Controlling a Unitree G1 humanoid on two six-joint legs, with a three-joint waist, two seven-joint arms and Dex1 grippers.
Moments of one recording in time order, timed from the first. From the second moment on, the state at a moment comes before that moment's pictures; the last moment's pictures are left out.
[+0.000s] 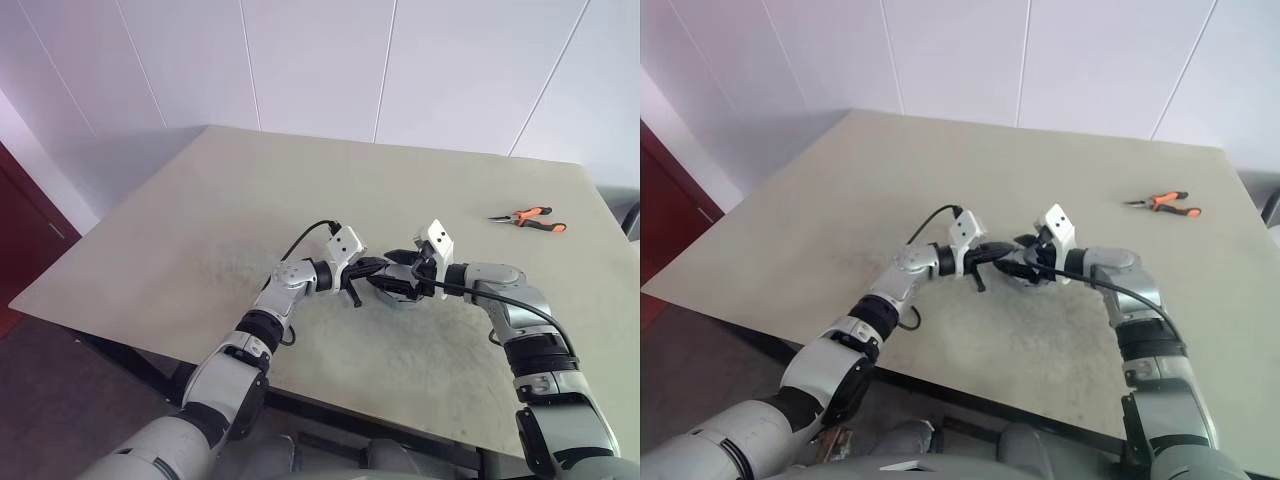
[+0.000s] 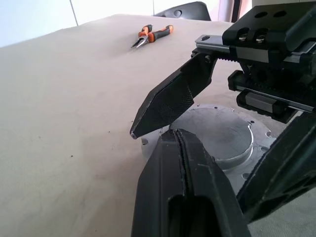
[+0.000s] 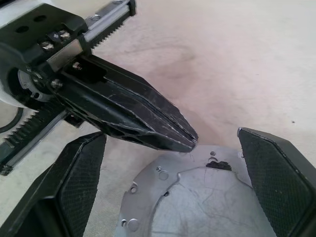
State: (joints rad) left arm -0.81 -0.05 -0.18 0.98 -0.03 -0.23 -0.85; right arm -0.51 -0.50 0.03 0.34 0.25 0.45 1.01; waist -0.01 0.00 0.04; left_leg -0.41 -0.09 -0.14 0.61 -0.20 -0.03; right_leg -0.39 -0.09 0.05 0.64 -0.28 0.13
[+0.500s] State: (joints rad) left arm -0.77 -0.02 -0.17 0.92 -0.03 -0.21 -0.87; right arm -0.54 -0.56 0.03 0.43 0.18 0.37 0.94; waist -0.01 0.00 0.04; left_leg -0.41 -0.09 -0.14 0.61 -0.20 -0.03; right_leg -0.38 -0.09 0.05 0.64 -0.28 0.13
